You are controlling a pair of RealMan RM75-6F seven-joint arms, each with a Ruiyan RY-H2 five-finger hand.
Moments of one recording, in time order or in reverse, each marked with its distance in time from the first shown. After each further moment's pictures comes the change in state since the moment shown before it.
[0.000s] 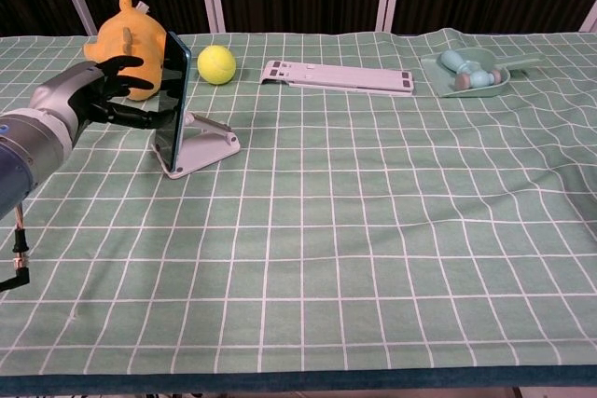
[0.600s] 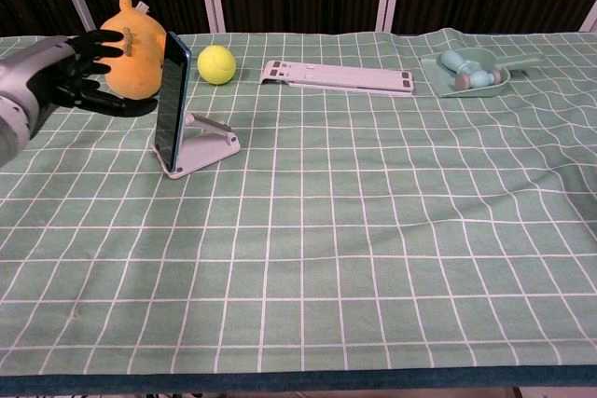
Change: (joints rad) left arm 0.072 0.125 0.061 -0.150 0.128 0.052 -0.003; right arm -0.001 0.000 0.000 0.001 -0.003 0.004 -0.004
